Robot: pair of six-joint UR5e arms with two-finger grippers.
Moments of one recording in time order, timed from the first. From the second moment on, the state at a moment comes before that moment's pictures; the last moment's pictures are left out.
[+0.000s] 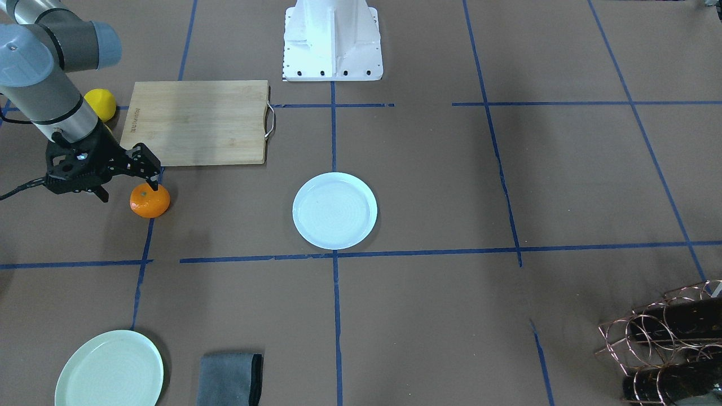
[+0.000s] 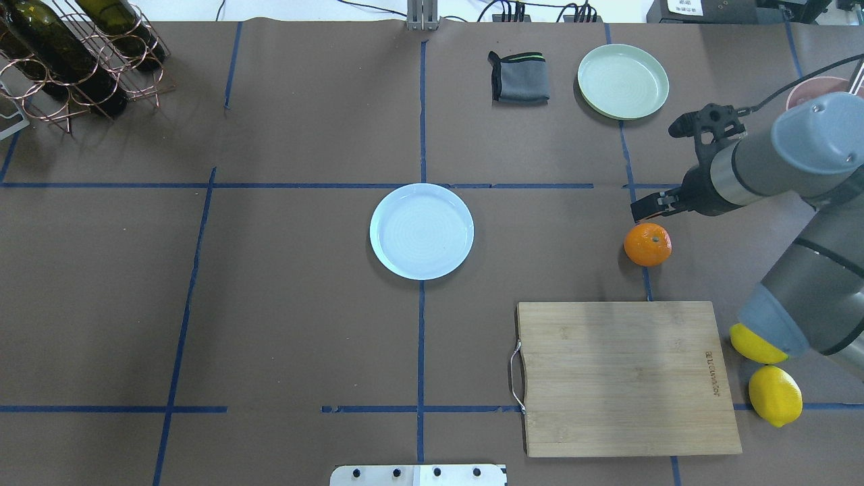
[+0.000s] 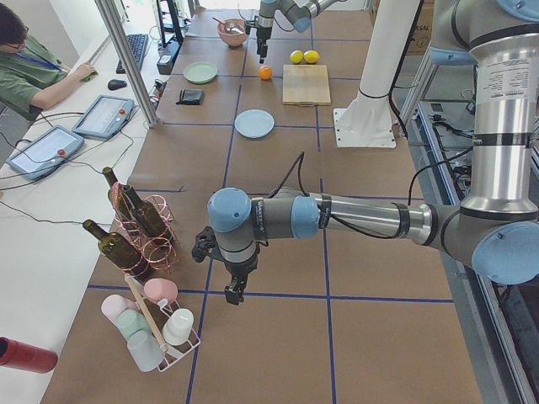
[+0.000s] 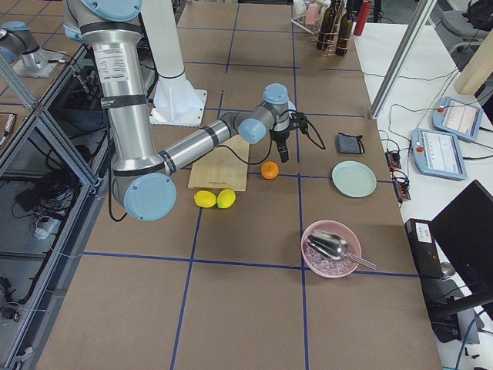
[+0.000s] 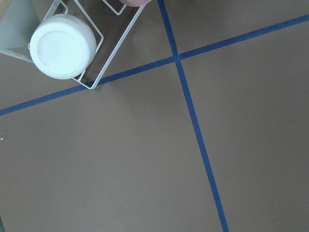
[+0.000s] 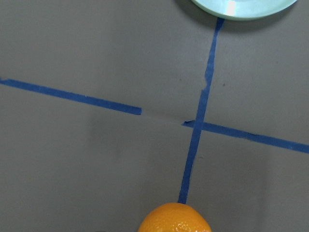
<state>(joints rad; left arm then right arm) -1.62 -1.52 -1.74 -1.39 -2.29 0.37 0.80 -1.44 1.87 -1.24 1.96 0.80</state>
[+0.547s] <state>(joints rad) -1.62 -1.51 -1.74 -1.38 -2.29 0.37 0.72 -1.47 1.84 -1.22 1.87 0.84</state>
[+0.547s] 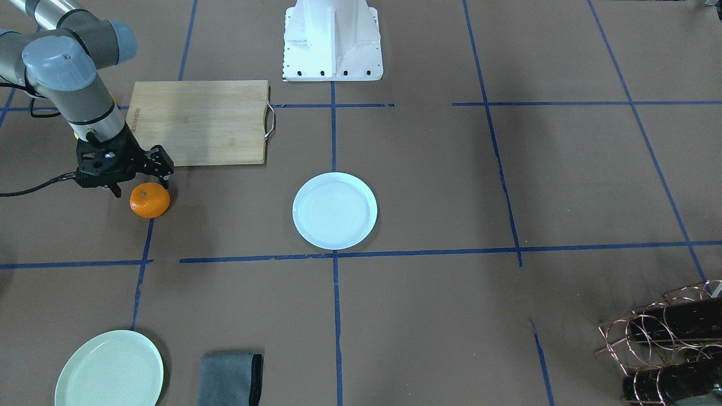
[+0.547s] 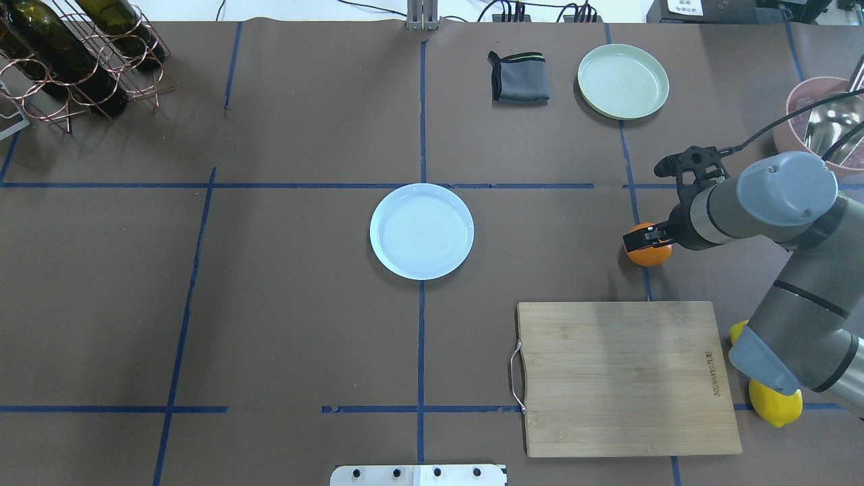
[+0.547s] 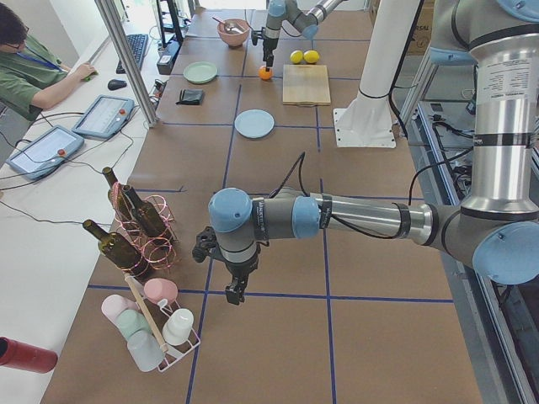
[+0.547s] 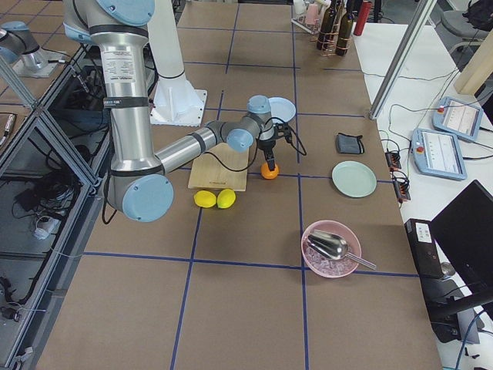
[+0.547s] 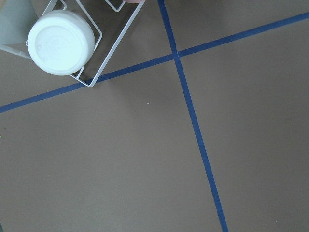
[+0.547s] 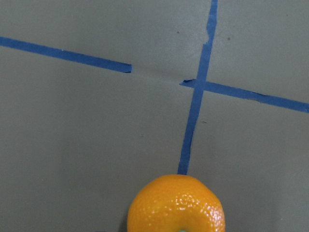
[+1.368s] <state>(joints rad) -1.62 -1.51 -1.75 -1.38 -2.29 0.37 0.68 -1.46 1.78 -1.22 1.83 0.85</state>
